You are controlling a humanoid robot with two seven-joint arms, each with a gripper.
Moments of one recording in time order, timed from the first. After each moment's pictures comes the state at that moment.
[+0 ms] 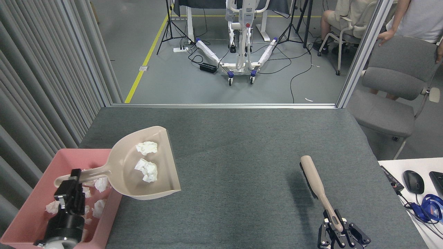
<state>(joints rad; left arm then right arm) -0.01 0.50 -0.18 -1.43 0.42 -0.33 0.33 0.15 -0.19 0.01 -1.40 1.29 -0.10 -0.23</state>
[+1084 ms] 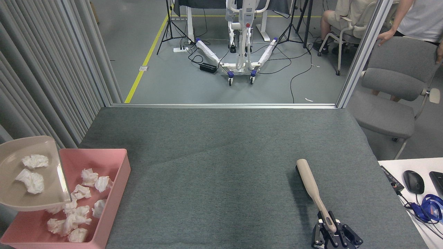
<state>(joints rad) 0.07 0.86 0.06 -1.07 0.23 -0.52 0.33 0.11 -0.15 0.02 -1.34 1.27 -0.10 -0.24</state>
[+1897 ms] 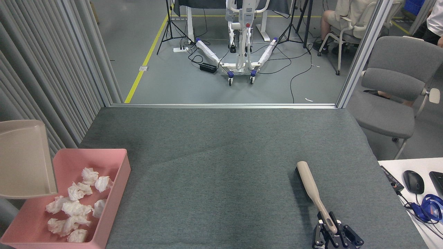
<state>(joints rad) 0.03 0.88 0.15 -1.10 0.05 -0.56 0.34 0.11 -0.16 0.02 -1.33 1.27 -0.10 -0.24</state>
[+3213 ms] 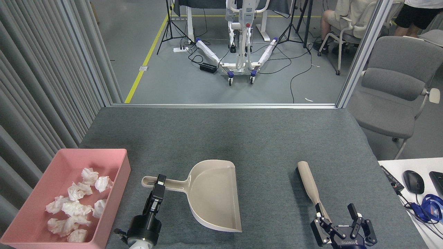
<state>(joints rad) -0.14 0.22 -0.49 -1.37 -0.11 -0.11 0.40 0.14 -0.15 -0.01 -1.47 1.27 -0.09 -0.31</state>
